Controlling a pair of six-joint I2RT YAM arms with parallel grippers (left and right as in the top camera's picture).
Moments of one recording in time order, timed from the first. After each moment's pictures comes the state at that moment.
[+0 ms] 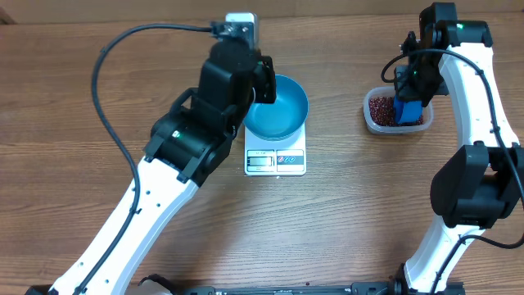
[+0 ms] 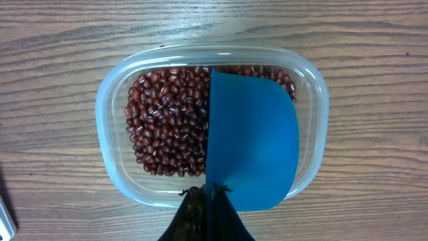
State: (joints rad) left arm -0.58 1.45 1.52 -0.56 -0.22 -0.39; right arm -0.07 2.06 1.95 -1.32 0.05 -0.07
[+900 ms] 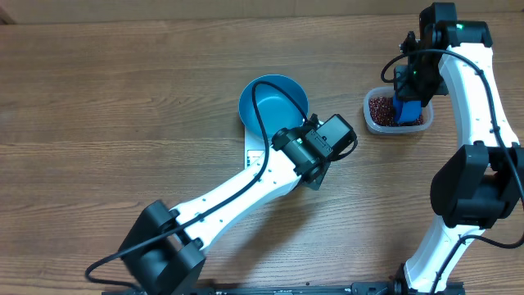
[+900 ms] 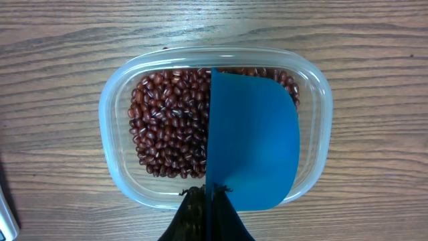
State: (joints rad) left arm -0.90 1.84 1.51 -0.99 -0.21 -0.44; right arm -0.07 2.06 1.95 -1.32 0.03 -0.07
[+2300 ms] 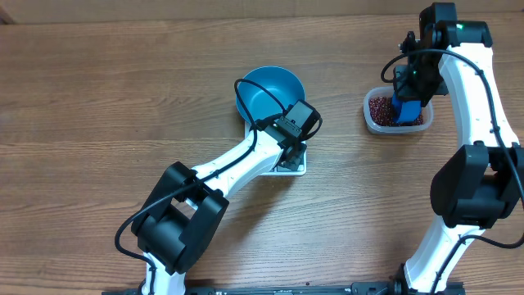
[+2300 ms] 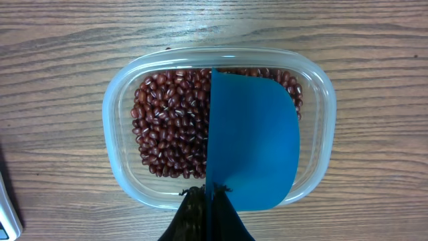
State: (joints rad) left arm -0.71 1.99 1.36 -0.65 -0.15 -0.28; right arm -0.07 2.06 1.95 -1.32 0.03 -0.07
